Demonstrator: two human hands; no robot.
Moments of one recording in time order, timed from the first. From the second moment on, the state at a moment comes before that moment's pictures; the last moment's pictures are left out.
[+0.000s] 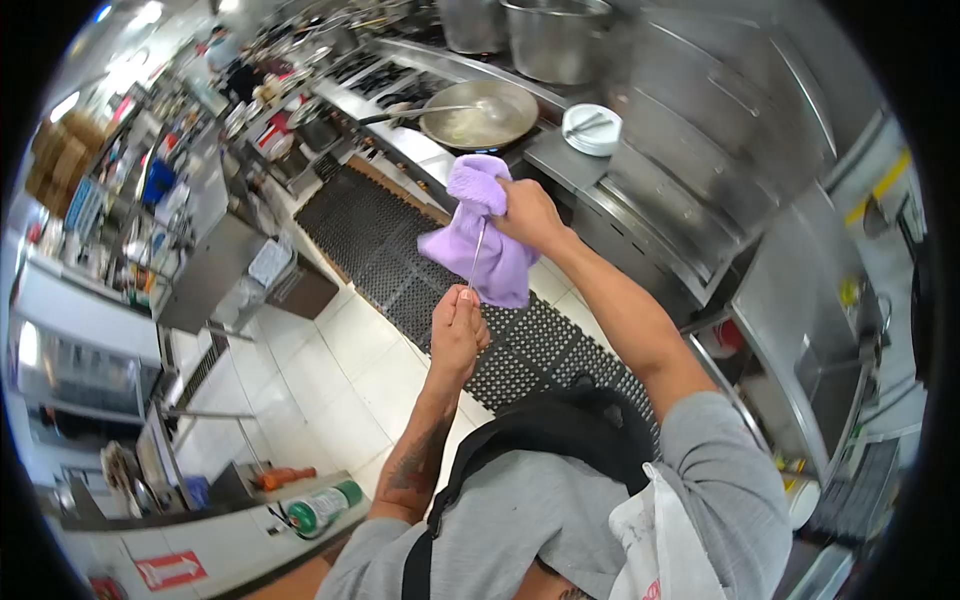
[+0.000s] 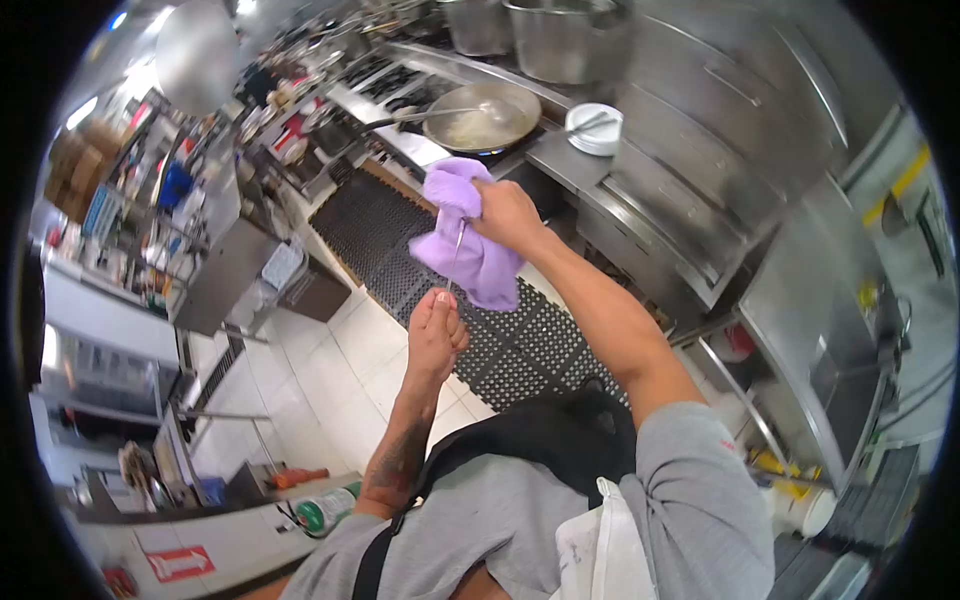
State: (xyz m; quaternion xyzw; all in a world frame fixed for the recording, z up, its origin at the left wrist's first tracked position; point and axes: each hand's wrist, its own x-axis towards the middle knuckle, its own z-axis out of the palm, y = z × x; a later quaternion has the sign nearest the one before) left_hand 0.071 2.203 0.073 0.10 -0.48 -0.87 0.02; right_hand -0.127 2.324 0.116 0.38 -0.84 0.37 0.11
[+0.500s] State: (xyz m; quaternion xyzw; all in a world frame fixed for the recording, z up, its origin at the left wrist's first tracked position) left_hand 0.023 2.293 0.090 0.03 -0.60 -0.80 0.03; right_hand -0.143 2.431 0.121 0.13 -0.59 0.79 -0.04
